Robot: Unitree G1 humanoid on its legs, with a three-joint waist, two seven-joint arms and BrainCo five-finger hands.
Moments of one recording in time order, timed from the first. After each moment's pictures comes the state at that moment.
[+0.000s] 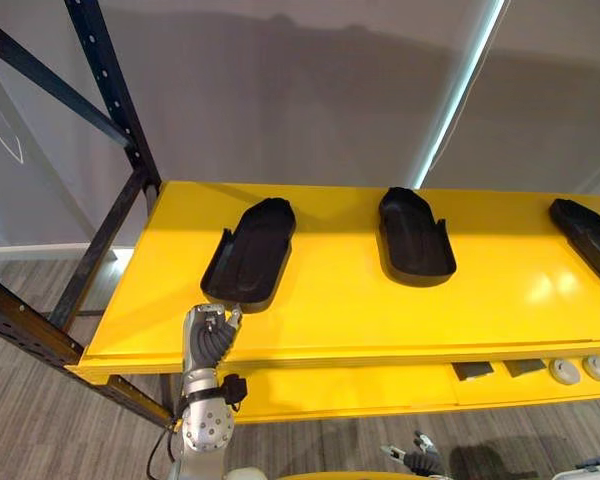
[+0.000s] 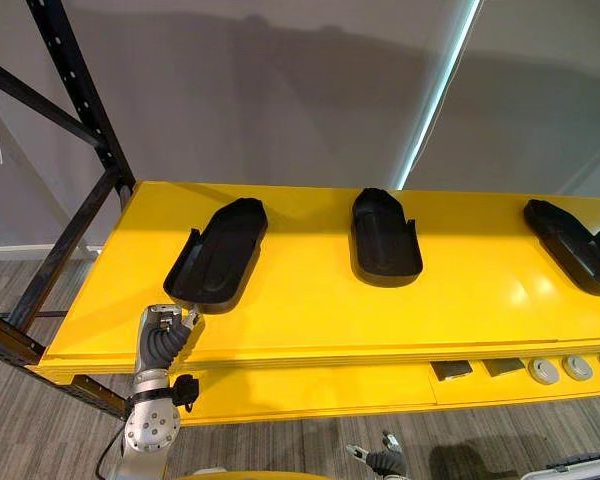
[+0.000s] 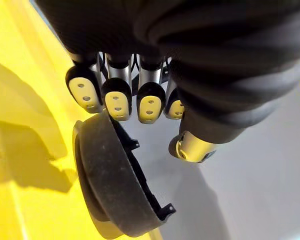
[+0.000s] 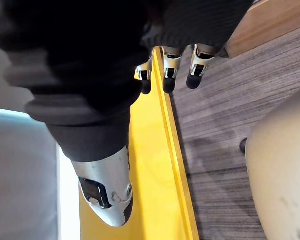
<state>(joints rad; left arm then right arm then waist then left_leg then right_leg) 0.36 -0.04 -0.05 -0.23 0.51 -0.07 0.33 0.25 0.01 -0.10 0.83 0.02 -0.09 -0.13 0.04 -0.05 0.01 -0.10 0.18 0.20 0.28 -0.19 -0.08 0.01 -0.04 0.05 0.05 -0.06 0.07</state>
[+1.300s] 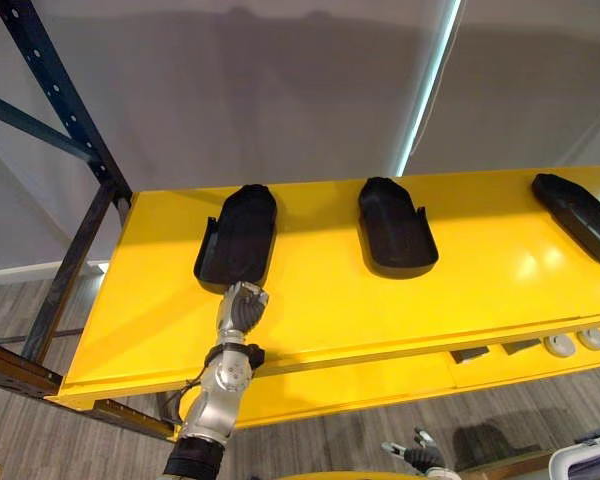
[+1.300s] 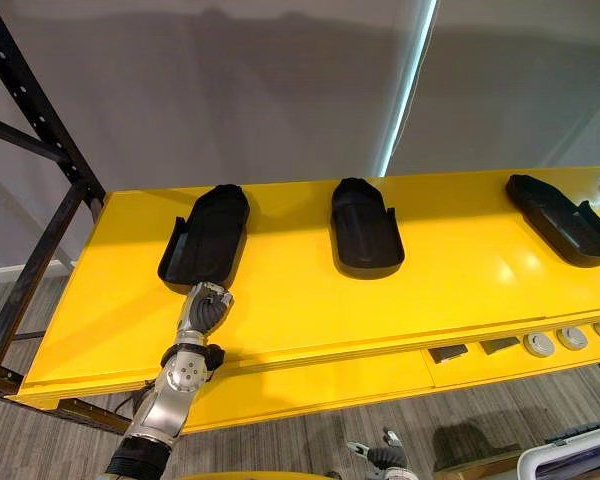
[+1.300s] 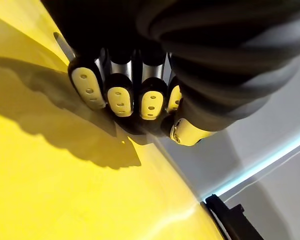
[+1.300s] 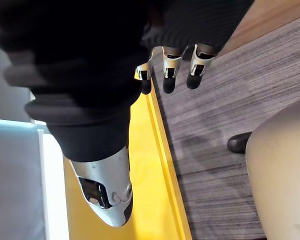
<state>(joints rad) -0.02 0.09 -0.11 0.23 0.56 -0.05 0.29 0.16 -0.01 -0.12 0.93 -0.01 -0.08 -0.12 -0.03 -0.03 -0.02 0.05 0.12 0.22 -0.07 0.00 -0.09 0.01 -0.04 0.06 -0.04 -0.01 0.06</state>
